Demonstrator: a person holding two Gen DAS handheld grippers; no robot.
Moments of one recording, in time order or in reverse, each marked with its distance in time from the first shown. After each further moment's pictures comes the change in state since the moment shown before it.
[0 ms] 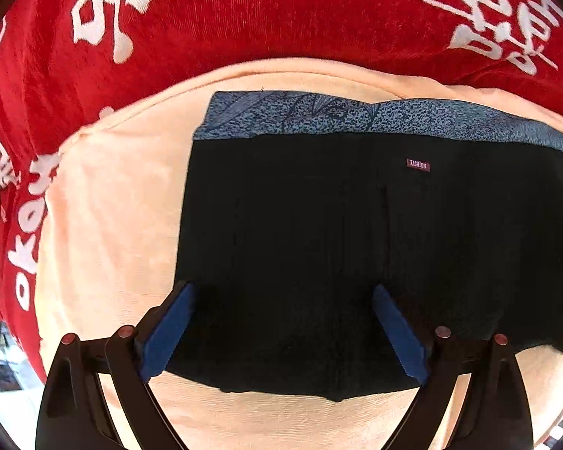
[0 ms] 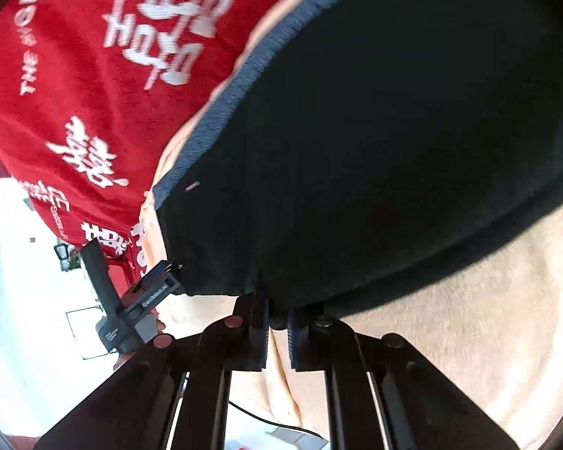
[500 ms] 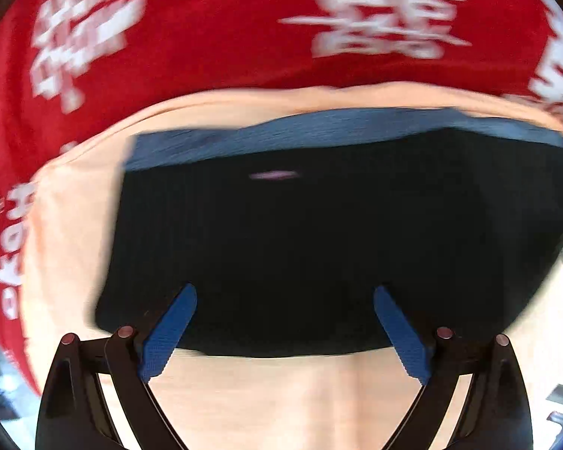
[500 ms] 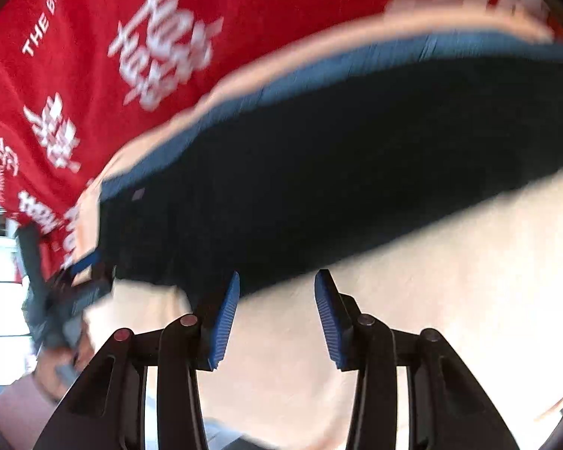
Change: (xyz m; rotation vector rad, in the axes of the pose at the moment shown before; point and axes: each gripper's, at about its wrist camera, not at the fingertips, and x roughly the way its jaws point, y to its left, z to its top) left arm -0.054 -0.087 -0.011 0.077 -0.032 -0.149; right arm -0.082 0.001 0.019 -0.210 -0.119 -0.351
